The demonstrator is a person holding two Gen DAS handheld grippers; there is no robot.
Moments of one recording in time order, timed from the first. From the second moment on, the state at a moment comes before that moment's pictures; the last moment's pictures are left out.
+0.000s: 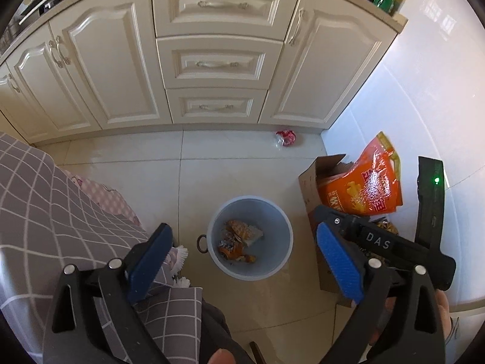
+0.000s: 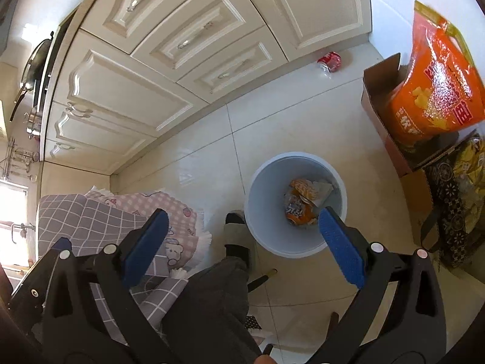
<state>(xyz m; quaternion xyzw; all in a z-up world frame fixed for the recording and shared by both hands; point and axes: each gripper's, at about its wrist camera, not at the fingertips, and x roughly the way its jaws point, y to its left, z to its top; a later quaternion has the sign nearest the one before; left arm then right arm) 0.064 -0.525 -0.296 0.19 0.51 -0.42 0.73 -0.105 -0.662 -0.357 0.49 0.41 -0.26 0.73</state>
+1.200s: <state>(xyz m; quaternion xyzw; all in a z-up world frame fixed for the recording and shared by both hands) 0.075 -0.278 -0.091 0.08 0.31 -0.35 0.88 -0.015 -0.480 -0.111 0.30 0.31 -0.12 0.89</state>
